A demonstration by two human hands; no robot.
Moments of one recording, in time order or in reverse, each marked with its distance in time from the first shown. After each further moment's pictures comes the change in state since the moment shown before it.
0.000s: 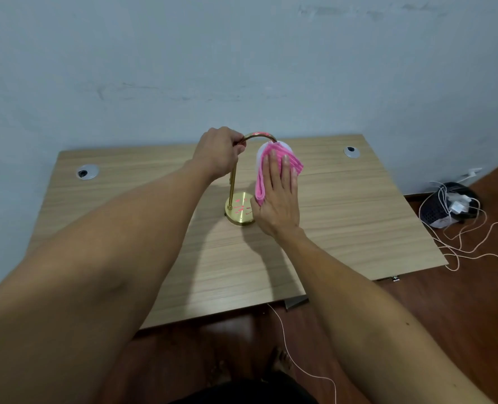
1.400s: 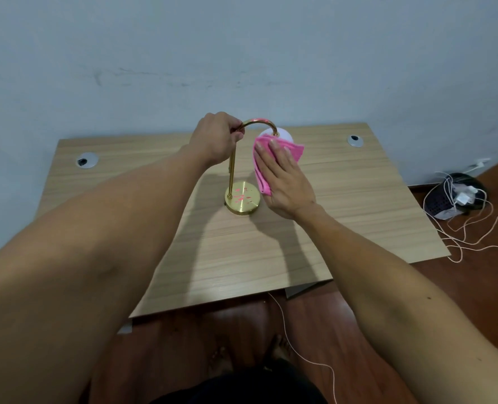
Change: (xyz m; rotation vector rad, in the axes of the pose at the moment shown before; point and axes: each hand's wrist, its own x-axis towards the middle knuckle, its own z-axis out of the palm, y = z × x) left_hand -0.001 0.002 -0.002 0.007 -0.013 0.001; right_hand 0.015 0.039 -0.015 -0.129 -0.011 -0.461
